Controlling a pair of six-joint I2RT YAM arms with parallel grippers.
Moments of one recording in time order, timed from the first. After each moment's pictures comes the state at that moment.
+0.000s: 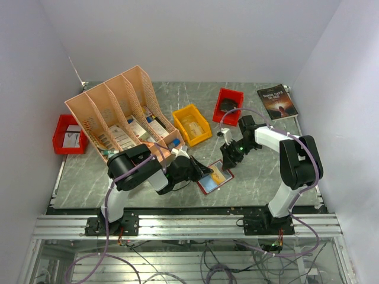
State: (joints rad) left arm -0.95 2.01 0.60 1.04 0.02 -1.42; right arm 0.23 1.77 1.01 -0.69 -0.67 -0.60
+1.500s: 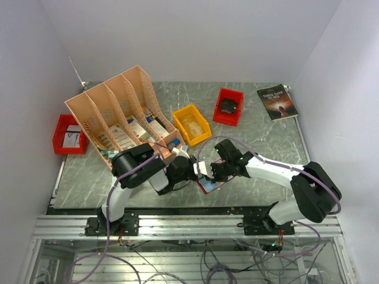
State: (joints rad) left arm -0.94 2.07 0.60 1.15 0.06 -1.41; right arm 0.69 1.43 0.67 -0.34 -0.50 -1.00
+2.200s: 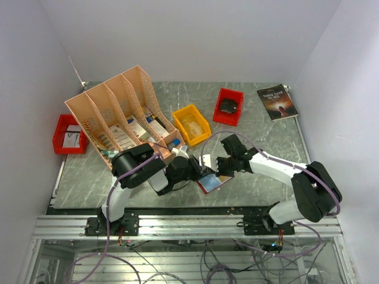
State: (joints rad) left arm -0.94 2.07 0.59 1.17 0.06 -1.41; right arm 0.60 1.43 0.69 -0.39 -0.39 -1.00
